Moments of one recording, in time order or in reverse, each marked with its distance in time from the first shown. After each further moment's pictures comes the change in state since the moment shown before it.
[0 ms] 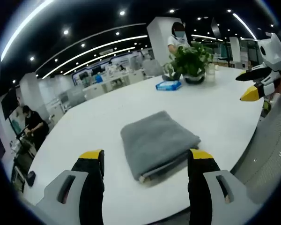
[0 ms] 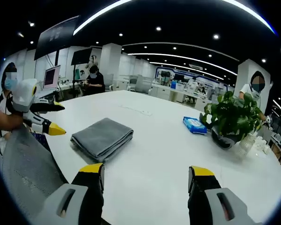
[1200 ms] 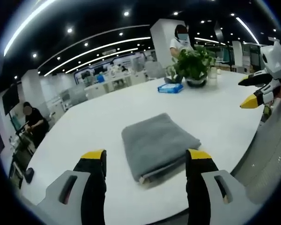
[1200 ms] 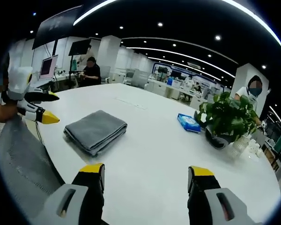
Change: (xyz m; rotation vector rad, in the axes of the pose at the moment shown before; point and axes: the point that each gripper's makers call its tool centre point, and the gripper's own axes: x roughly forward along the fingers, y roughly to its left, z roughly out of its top) left arm -0.001 0.003 0.002 -0.035 -0.013 0.008; right arm -0.001 -0.008 -0.003 -0.047 0.025 -0.052
